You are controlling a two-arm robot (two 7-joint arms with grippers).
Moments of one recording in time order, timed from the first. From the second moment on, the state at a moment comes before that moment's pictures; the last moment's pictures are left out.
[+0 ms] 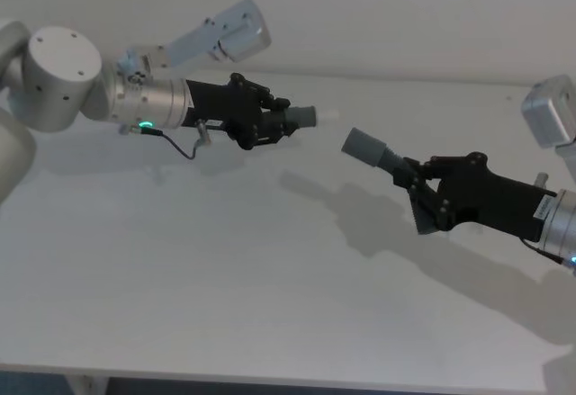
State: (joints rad) left arm -0.80 0.42 0.66 -1.22 -0.17 0.19 -0.88; right arm 0.20 0.57 -0.27 -1.73 0.38 0.28 0.74
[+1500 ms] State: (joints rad) left arm -0.85 0.55 0.73 -1.34 -0.20 0.12 -1.05; right arm 0.26 0.63 -0.34 -1.70 0.39 0.27 0.78
